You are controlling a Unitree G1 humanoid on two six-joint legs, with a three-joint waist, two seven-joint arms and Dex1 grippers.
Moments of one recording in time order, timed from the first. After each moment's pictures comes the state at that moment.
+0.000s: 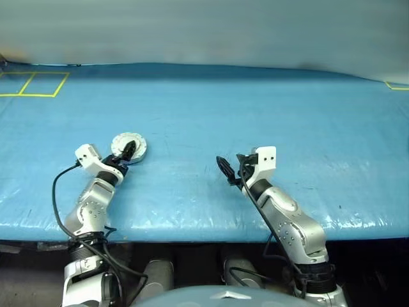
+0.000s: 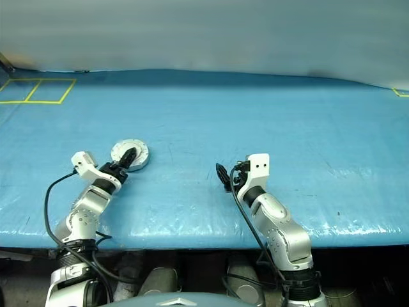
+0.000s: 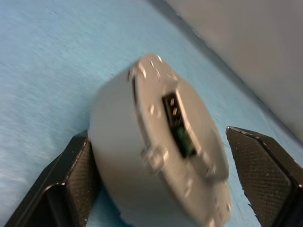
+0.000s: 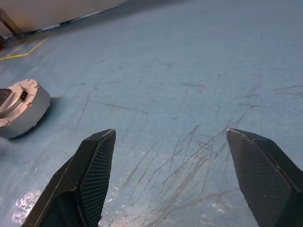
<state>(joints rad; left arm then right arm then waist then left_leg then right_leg) -0.25 0.22 0.47 0.20 -0.69 0.43 -0.24 -0.05 -0.15 0.08 -0.34 0.46 0.57 0.14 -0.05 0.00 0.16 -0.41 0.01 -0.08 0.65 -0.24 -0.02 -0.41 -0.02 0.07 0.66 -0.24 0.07</state>
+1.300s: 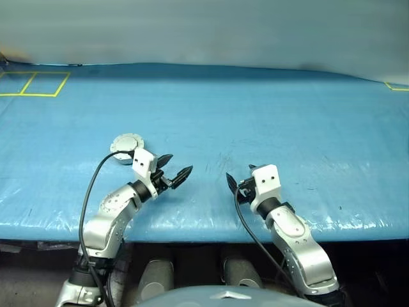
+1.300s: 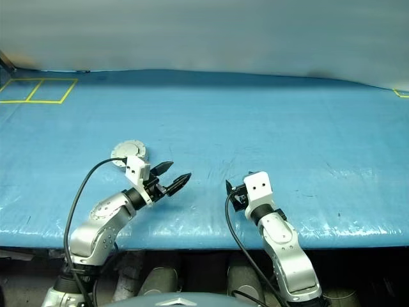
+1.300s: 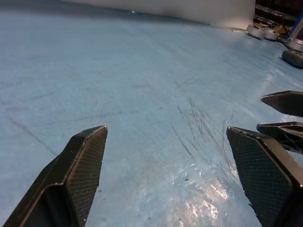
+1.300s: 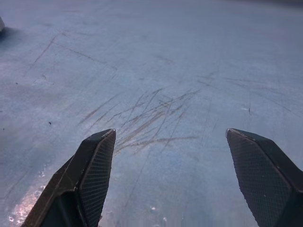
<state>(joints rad) -0.03 0.29 -0.07 -0.20 -0.40 0.36 -0.53 0.18 -0.20 0.19 -0.46 0.07 0.44 0.13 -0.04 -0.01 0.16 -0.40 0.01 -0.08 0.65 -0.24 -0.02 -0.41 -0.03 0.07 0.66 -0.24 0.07</state>
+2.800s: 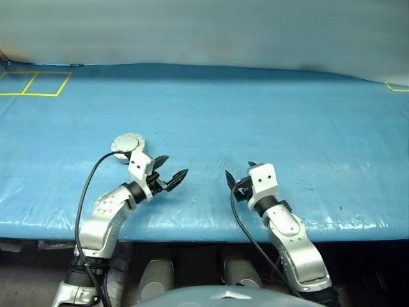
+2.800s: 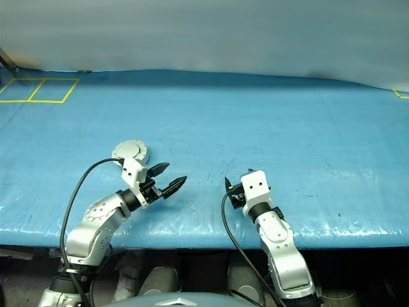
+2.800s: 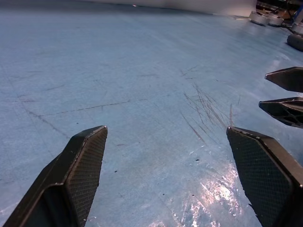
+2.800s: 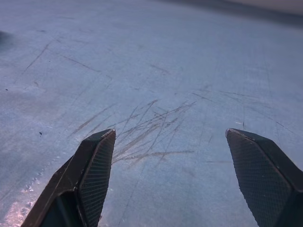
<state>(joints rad) -0.06 0.33 -0.04 -0.16 -0.36 0.32 -0.61 0.14 -0.17 0.18 -0.41 0.00 0.38 0.14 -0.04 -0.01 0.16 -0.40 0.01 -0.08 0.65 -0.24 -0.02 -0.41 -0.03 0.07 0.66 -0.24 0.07</state>
